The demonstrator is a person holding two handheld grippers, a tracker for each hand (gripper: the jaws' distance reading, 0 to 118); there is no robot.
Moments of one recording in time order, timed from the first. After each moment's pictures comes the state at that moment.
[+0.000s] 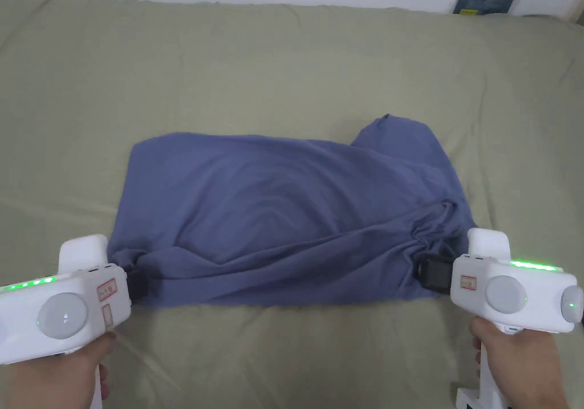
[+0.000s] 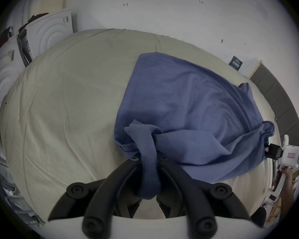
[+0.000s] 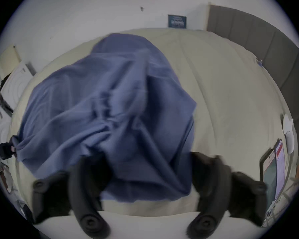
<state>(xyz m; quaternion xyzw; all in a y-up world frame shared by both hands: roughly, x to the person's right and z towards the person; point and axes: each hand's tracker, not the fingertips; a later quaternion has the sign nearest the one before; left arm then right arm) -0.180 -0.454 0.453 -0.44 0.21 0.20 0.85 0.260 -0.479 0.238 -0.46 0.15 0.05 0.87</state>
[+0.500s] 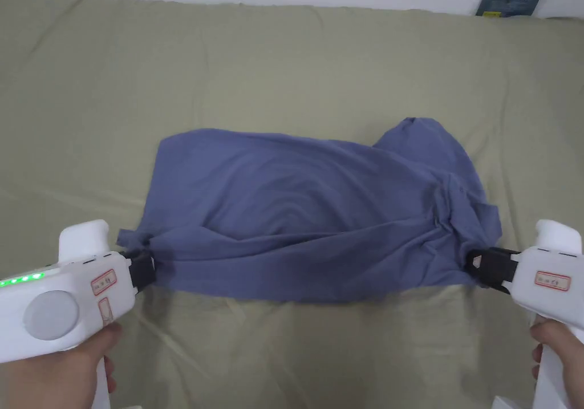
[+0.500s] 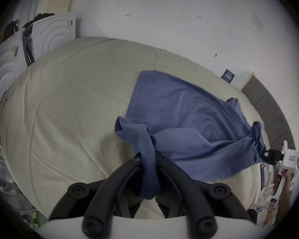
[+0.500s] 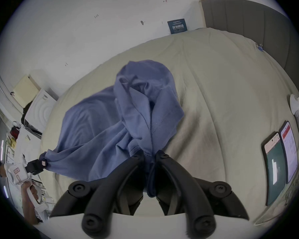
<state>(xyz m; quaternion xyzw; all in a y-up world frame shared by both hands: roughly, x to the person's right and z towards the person) -0.194 -0.417 0.490 -0.38 0.19 0.23 0.87 0.297 -0.410 0.268 -0.46 0.20 -0.09 0.86</state>
